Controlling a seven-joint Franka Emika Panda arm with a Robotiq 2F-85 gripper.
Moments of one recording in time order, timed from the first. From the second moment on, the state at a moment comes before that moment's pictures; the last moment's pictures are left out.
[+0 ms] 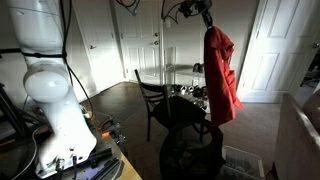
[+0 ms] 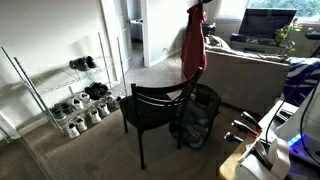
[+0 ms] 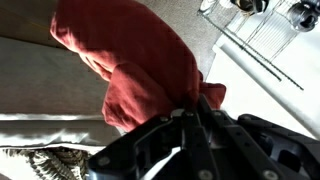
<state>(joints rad) -0.10 0.18 -0.16 -1.60 0.15 2.36 0.51</state>
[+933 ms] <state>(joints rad) -0.10 0.31 -0.18 -1.33 0.00 2.07 0.72</state>
